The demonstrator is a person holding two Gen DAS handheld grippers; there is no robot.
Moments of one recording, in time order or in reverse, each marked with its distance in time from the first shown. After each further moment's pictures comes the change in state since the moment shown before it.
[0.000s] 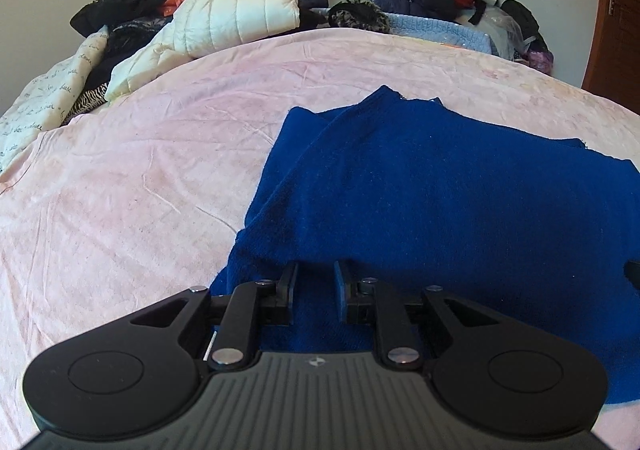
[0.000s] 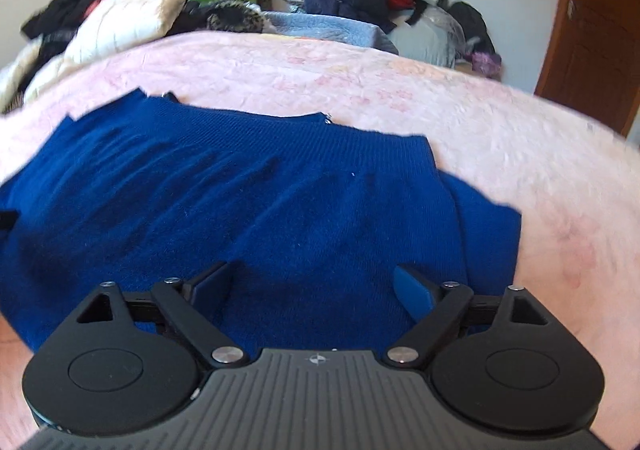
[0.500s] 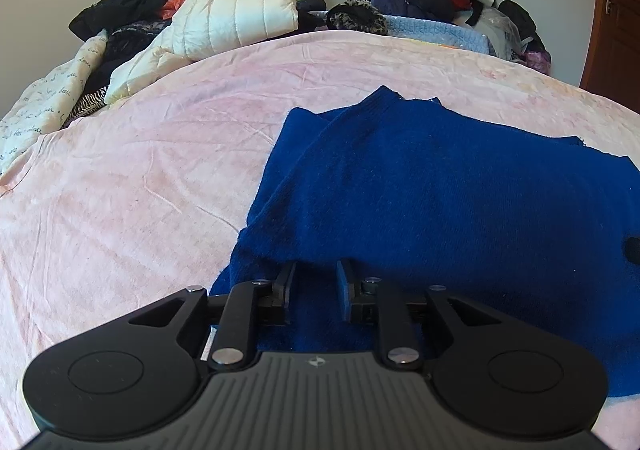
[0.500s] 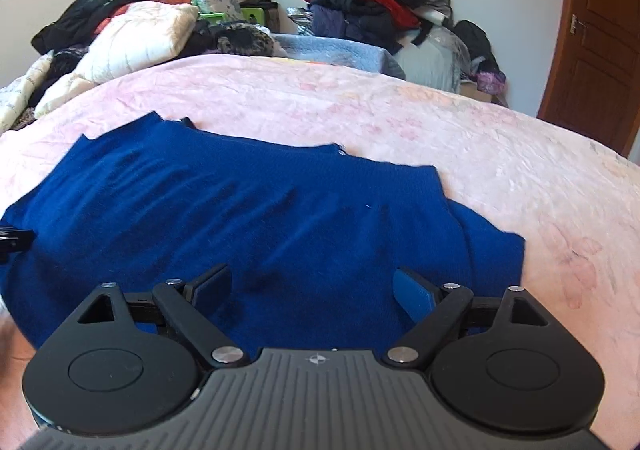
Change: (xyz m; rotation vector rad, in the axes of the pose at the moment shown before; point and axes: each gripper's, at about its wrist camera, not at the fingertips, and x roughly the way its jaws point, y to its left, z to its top) left arm -0.001 0.001 -0.002 0.006 -0.008 -0.002; right arm -0.011 0.019 0.013 -0.056 -0.049 0.005
